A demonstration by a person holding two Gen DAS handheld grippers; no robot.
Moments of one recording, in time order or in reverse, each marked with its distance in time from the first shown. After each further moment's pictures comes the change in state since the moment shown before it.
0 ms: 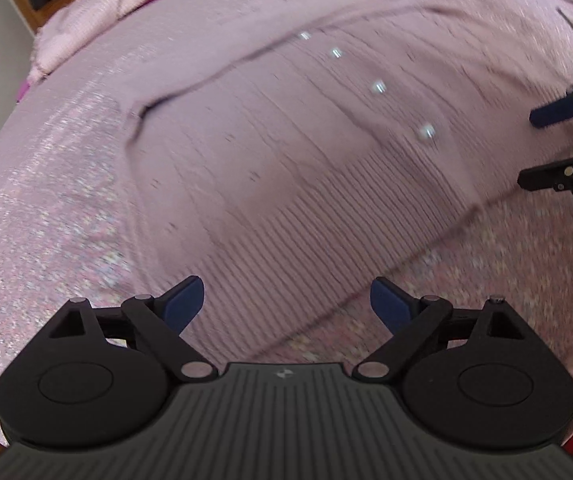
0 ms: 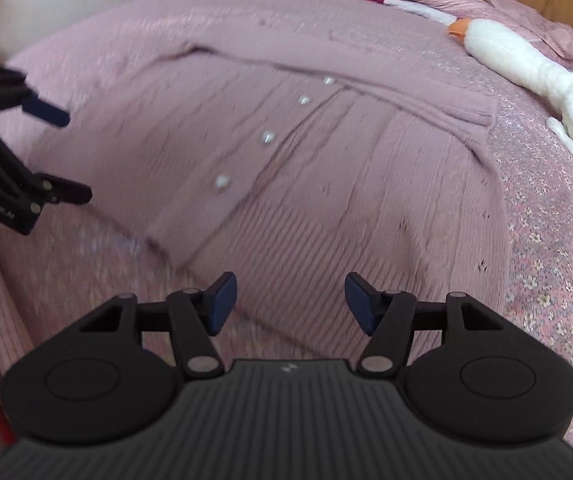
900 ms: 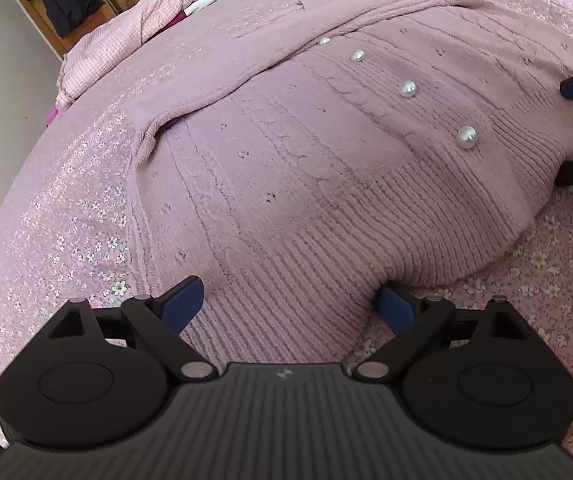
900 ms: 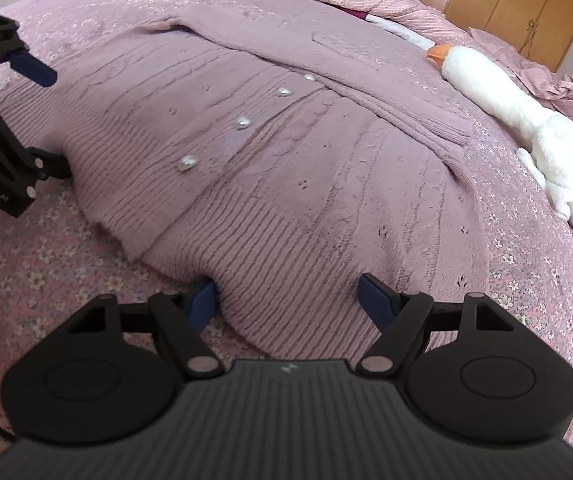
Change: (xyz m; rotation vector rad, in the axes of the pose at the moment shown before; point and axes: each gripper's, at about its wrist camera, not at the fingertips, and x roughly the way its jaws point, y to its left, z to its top) left arm 0.030 -0.006 0.003 0.015 -0.073 0.131; right arm 0.021 0.007 -0.004 -0.055 -0.057 -0.165
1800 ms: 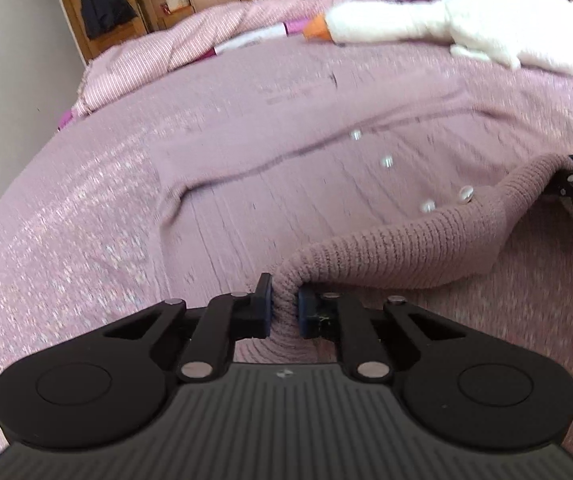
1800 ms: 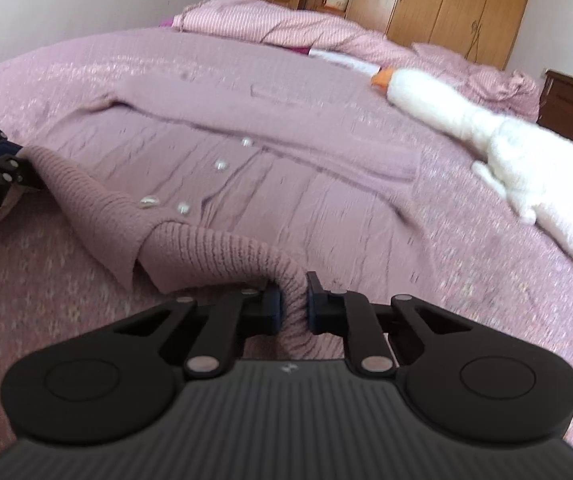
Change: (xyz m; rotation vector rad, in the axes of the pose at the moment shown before) left arm -0.027 0.027 0.032 -0.172 -0.172 -0.028; right arm -0.010 -0.026 0.030 0.138 -0.149 -0.101
